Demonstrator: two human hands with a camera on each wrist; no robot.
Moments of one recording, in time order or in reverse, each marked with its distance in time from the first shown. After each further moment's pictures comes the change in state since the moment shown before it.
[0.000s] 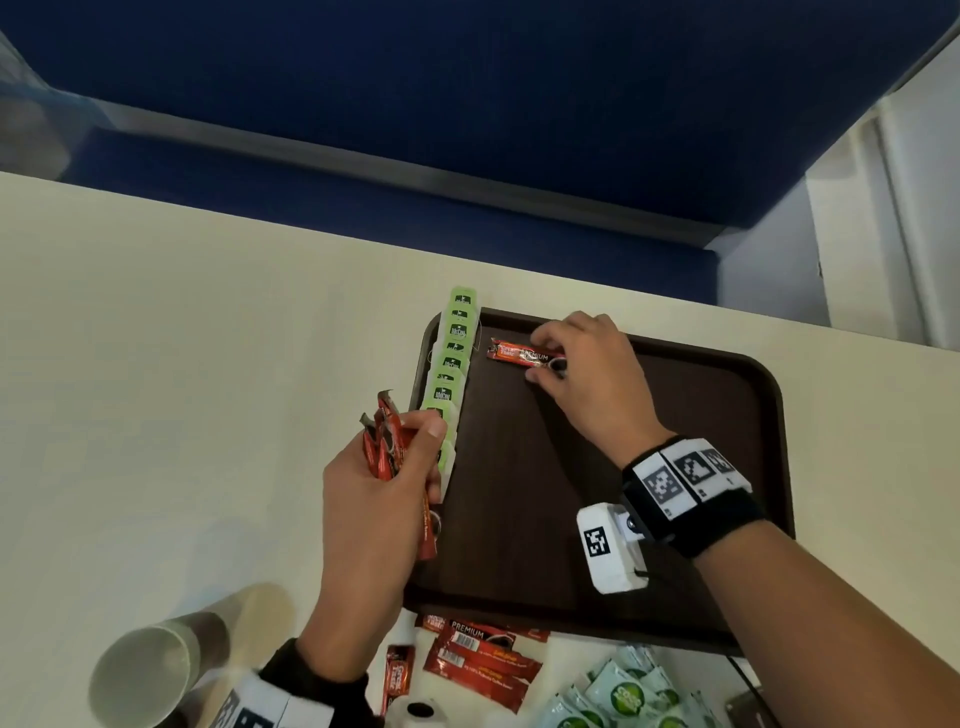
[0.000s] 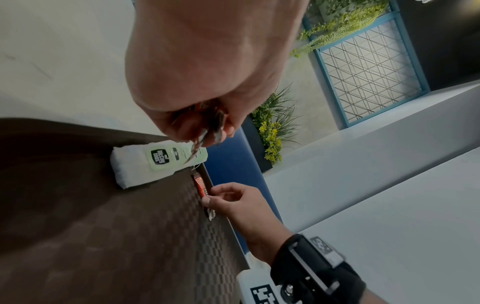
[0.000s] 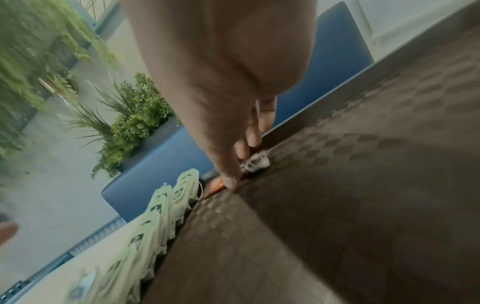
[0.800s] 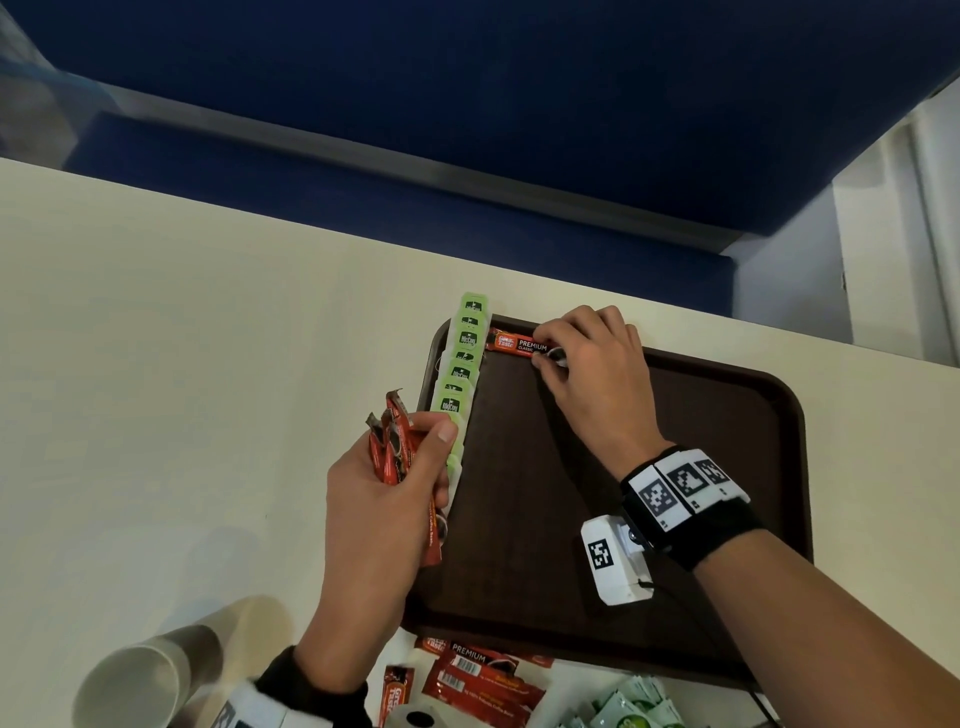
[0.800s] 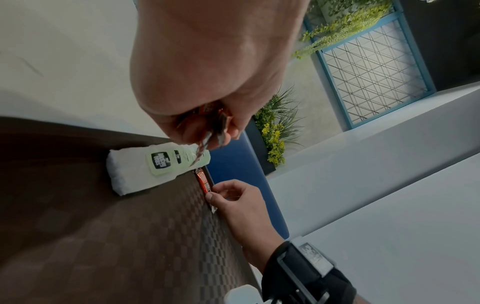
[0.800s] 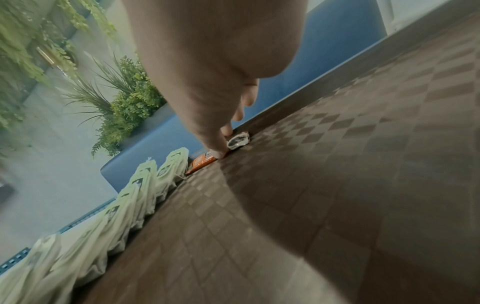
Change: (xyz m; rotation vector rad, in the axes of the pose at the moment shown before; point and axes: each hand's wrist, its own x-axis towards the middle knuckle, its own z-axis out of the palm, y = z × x) left_hand 0.014 0.000 0.003 0.009 0.008 -0.004; right_hand 0.015 0.004 0.021 -0.136 0.165 -0.096
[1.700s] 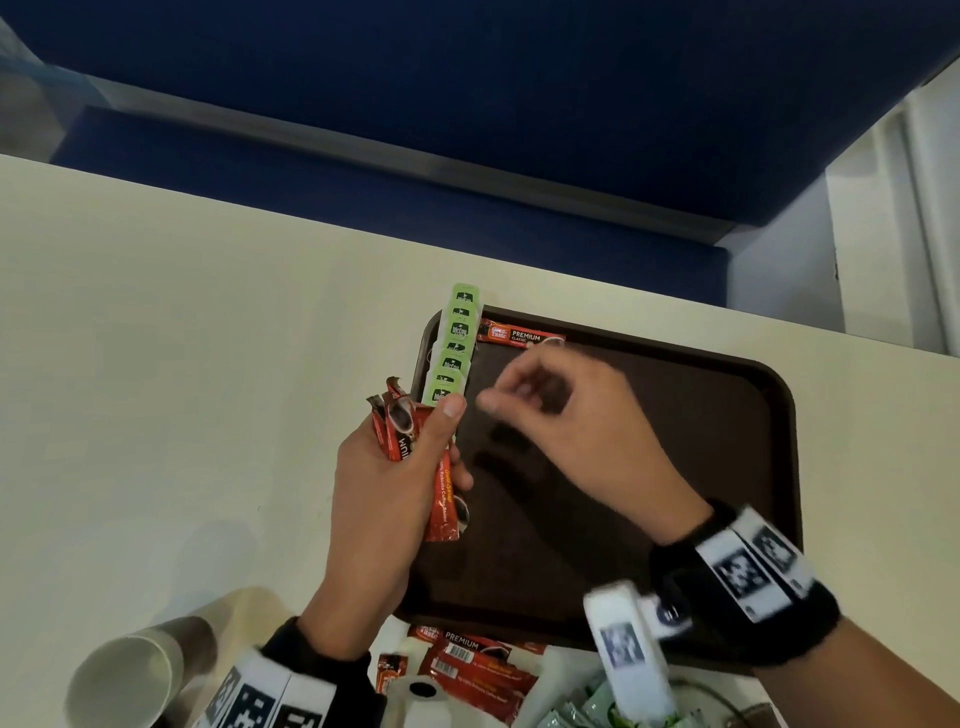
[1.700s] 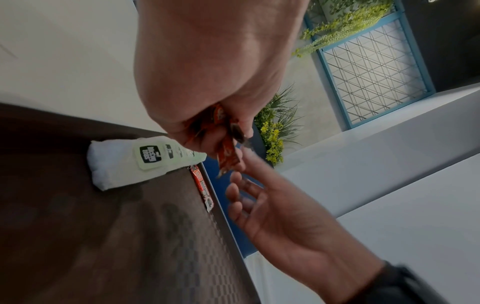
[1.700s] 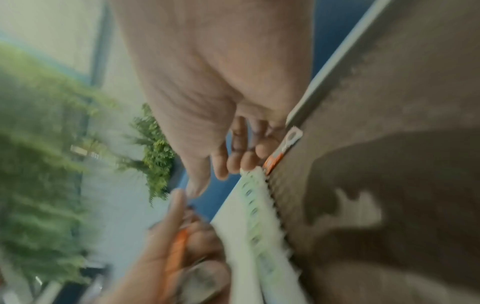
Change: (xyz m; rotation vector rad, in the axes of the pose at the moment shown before) left_hand 0.002 0.005 0.011 0.029 -0.067 0.004; right_hand -0.039 -0.048 -0.072 0.766 -0.289 0.188
